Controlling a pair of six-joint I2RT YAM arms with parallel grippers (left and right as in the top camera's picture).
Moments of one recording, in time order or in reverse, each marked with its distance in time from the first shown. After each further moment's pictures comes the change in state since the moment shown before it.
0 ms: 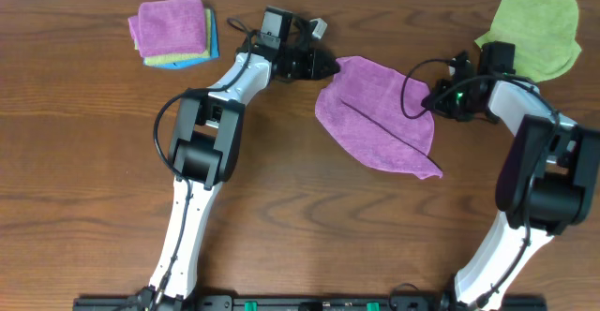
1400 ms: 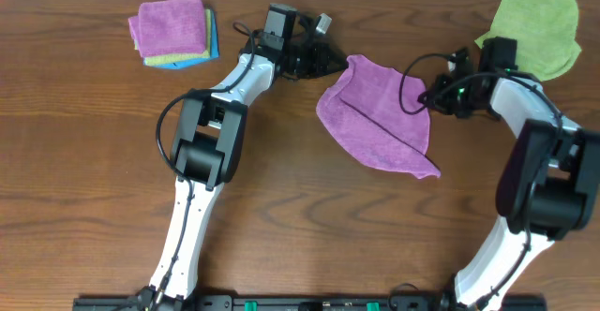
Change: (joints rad) left arm -0.013 0.000 0.000 0.109 0.119 -0.200; right arm 0.005 -0.049 0.024 -0.049 -0.059 0.046
